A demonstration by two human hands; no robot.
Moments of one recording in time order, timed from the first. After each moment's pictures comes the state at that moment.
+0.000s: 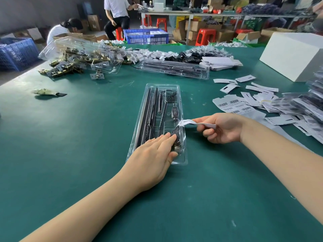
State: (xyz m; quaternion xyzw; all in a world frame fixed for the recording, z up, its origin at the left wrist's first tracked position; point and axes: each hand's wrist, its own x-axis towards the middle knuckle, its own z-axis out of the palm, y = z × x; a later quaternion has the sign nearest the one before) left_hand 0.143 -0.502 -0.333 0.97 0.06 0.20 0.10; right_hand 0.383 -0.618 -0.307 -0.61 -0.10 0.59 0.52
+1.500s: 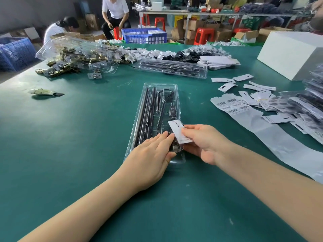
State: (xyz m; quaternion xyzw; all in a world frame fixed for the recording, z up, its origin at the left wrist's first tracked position) left_hand 0.143 -0.504 -0.333 0.98 0.04 0.20 0.06; right_hand 0.282 -0.603 -0.306 -0.68 -0.05 0.38 0.62
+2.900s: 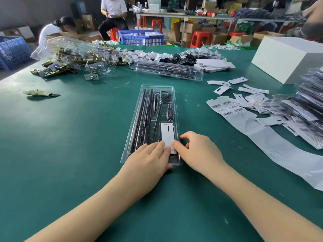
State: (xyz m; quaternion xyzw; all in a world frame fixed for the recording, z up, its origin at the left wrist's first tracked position) left_hand 0.144 -0.504 -0.340 0.97 -0.03 0.23 -0.11; right_hand 0.269 -0.622 -0.322 -0.93 -0.29 0.09 0.21
